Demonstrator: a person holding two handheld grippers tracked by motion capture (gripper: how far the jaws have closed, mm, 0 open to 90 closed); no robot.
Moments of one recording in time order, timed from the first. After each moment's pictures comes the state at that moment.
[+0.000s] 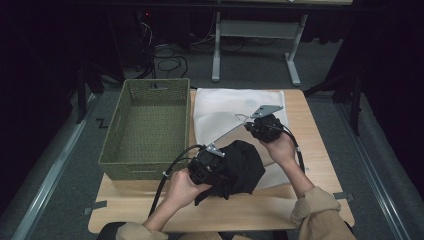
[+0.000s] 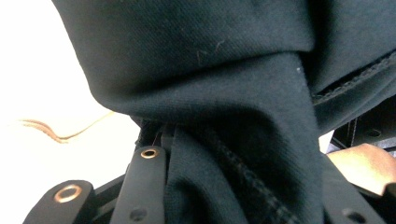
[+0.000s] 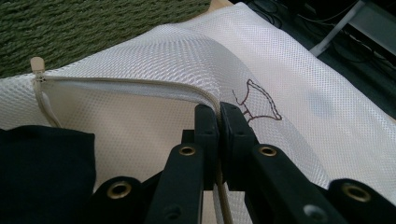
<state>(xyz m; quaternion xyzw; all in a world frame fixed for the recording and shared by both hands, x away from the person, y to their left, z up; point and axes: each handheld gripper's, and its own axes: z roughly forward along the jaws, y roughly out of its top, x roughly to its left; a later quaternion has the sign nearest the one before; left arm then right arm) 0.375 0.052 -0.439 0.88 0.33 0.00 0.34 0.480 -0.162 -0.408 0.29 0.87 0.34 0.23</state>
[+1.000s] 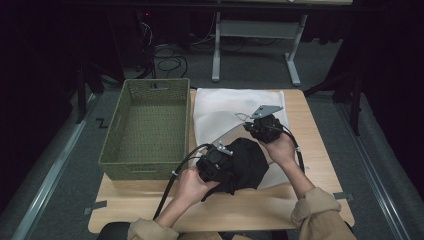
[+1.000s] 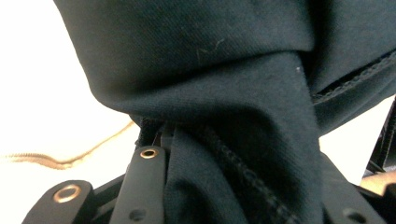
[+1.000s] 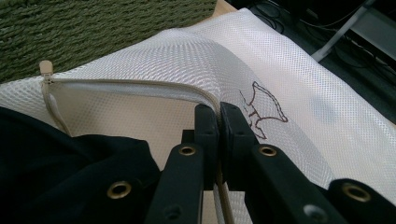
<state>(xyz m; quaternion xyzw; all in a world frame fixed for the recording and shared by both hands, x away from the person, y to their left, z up) 0.387 0.031 -0.451 0.88 0.35 0.03 0.33 0.477 -0.160 -0.405 0.28 0.87 0.34 0.23</state>
